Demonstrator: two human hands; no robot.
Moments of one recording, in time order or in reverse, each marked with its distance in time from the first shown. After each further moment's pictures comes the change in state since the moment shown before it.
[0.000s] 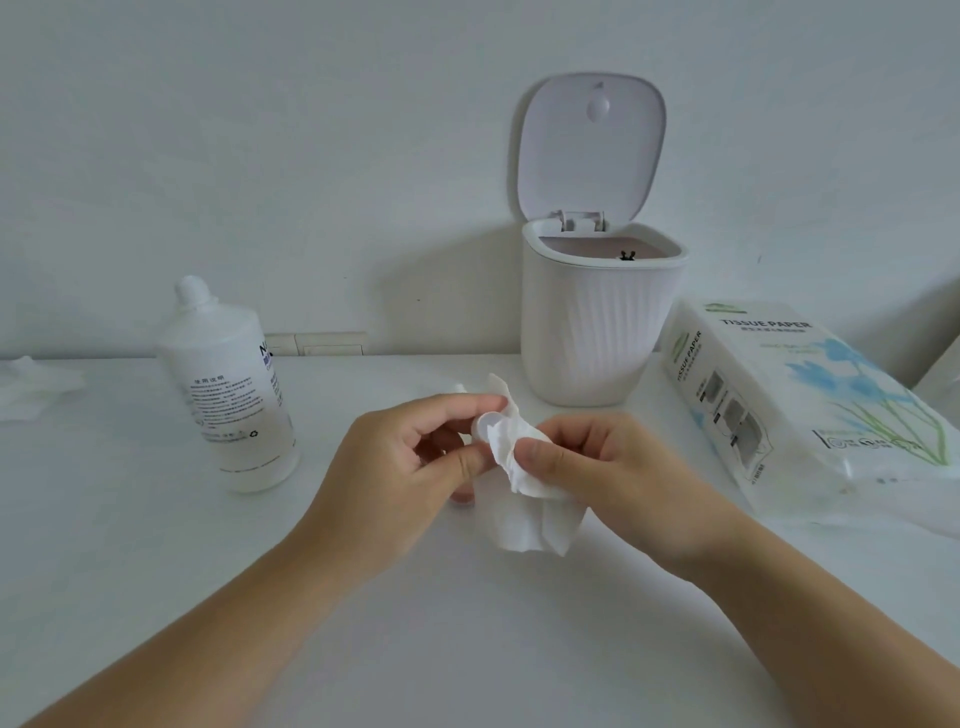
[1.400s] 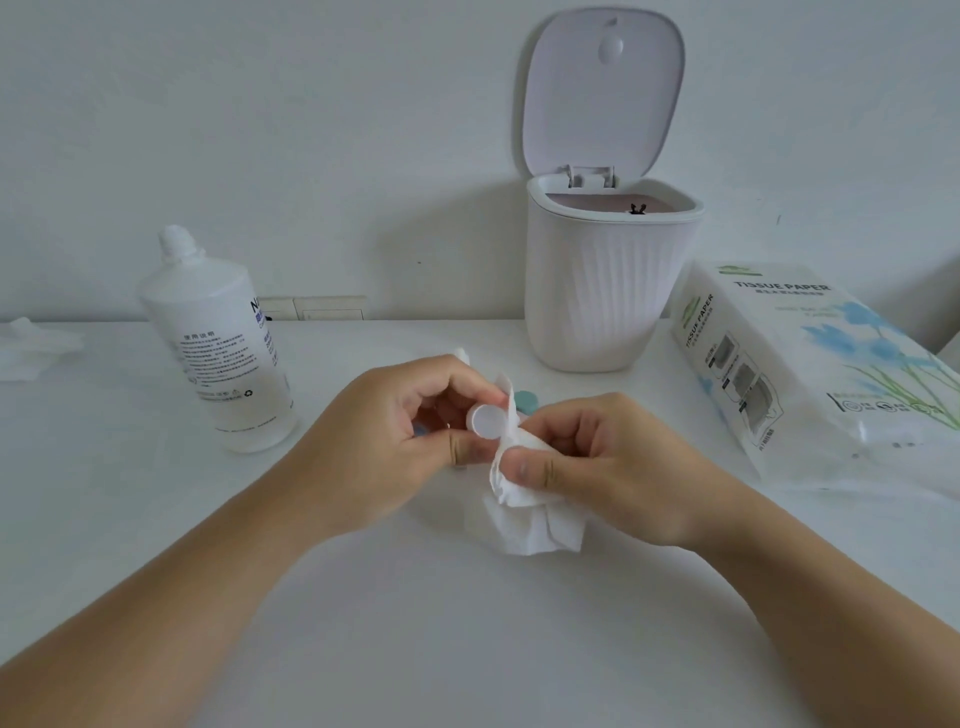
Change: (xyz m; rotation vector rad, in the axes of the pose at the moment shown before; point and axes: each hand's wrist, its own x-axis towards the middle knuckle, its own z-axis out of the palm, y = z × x) left_hand 0.002 0.005 -0.010 0.055 -0.206 0.004; right_hand -0.005 0.003 0.002 -0.194 -0.126 -0.053
